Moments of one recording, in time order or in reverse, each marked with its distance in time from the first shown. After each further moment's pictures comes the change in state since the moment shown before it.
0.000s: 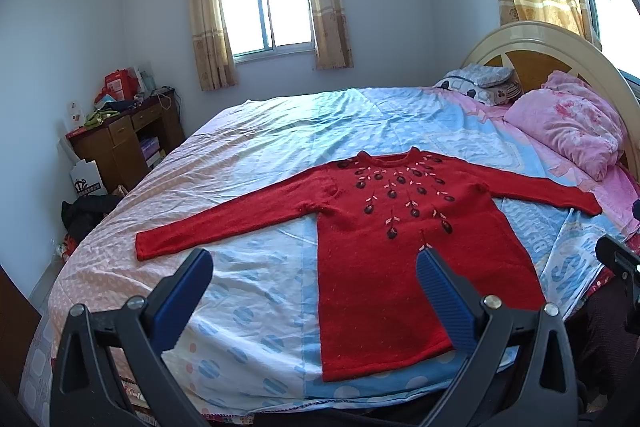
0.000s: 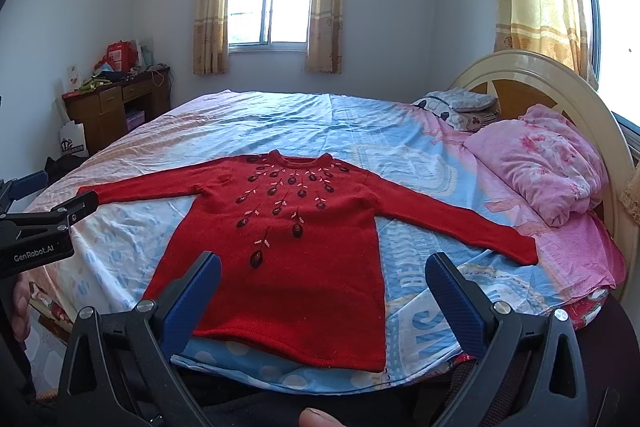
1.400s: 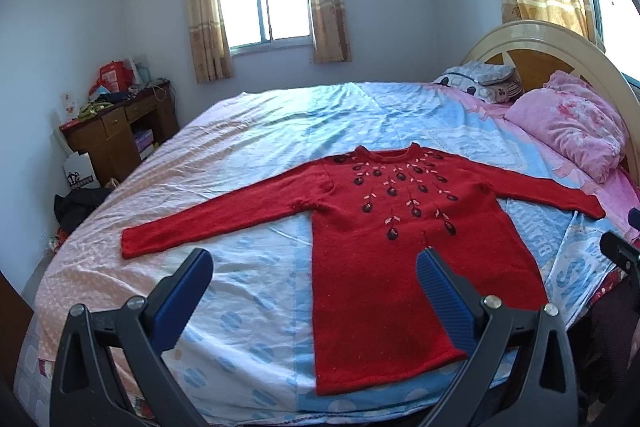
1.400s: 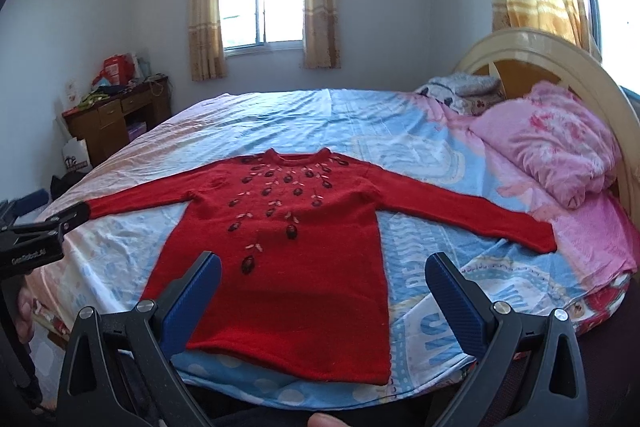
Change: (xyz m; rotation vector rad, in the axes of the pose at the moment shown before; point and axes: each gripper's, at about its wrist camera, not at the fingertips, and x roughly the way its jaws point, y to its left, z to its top) left arm 0.027 0.004 -0.005 -0.020 0.029 -0.034; right arm 0.042 -0.041 -0.005 0.107 0.019 0.039
